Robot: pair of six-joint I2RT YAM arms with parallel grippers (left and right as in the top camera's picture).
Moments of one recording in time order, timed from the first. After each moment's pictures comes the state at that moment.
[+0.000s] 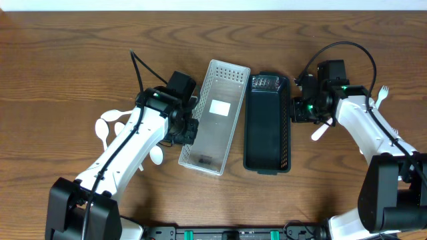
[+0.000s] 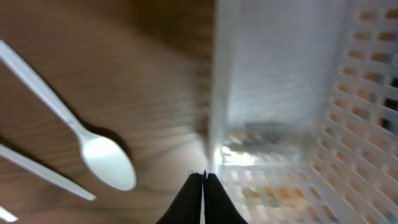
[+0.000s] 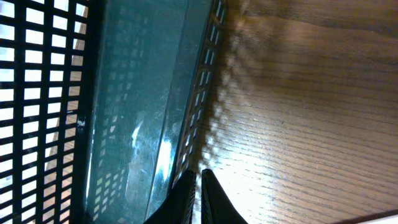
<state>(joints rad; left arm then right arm) -0.41 1.58 1.16 -1.05 0.05 -0.17 0.05 1.70 1.09 -0.69 -0.32 0.02</state>
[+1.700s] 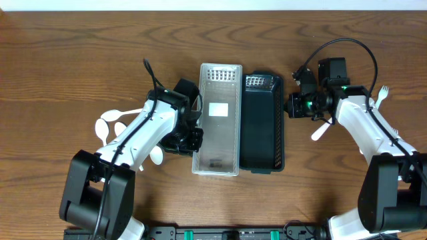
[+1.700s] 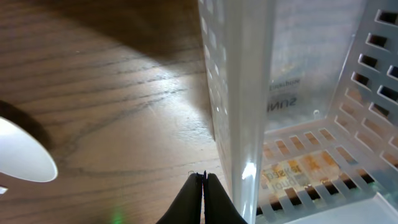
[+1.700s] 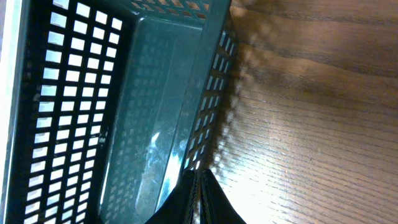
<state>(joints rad) -0.41 1.71 1.15 -1.13 0.27 -0.18 0.05 1.70 1.09 -0.61 -0.43 0.02</state>
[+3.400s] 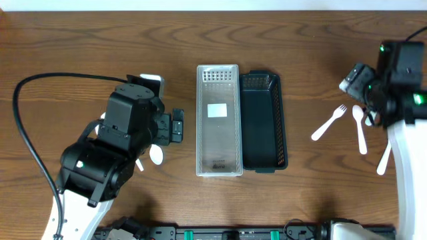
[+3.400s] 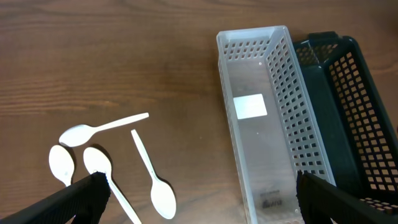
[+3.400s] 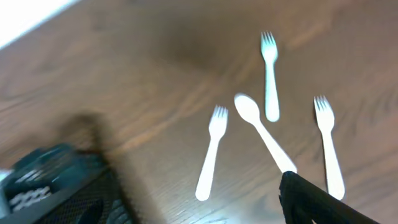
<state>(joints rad) -0.41 1.07 1.28 -1.05 -0.12 -0.24 -0.08 1.40 1.43 -1.04 0.22 0.55</state>
